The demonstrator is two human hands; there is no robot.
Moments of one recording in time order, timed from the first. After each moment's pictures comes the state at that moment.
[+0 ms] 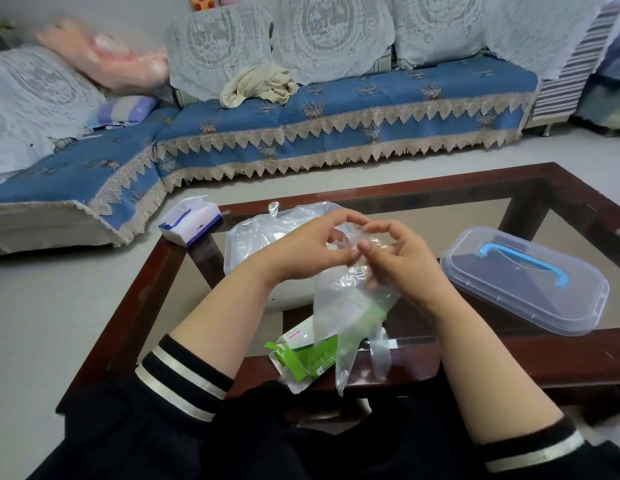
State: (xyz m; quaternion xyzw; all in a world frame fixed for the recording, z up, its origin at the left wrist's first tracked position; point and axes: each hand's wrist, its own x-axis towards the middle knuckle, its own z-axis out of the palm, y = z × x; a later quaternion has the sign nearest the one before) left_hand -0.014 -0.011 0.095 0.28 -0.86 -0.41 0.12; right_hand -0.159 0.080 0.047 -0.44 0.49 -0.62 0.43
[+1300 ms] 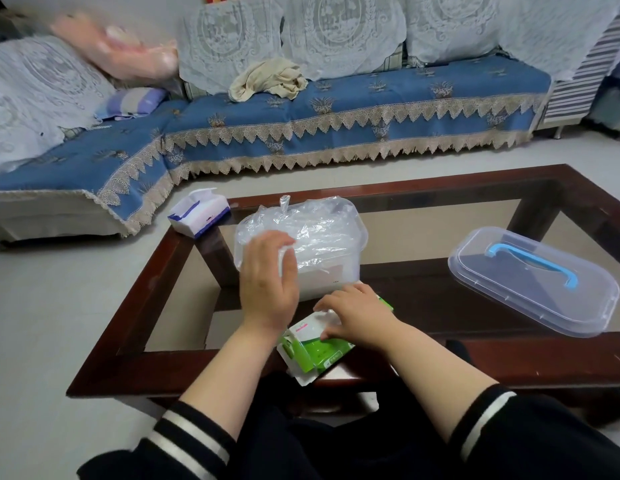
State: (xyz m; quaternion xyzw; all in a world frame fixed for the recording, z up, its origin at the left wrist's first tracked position) left_hand 0.041 0.000 0.005 0.33 -0.77 0.00 0.54; right_hand -0.113 0.047 -0.049 -0.76 0.63 -0.10 0.10
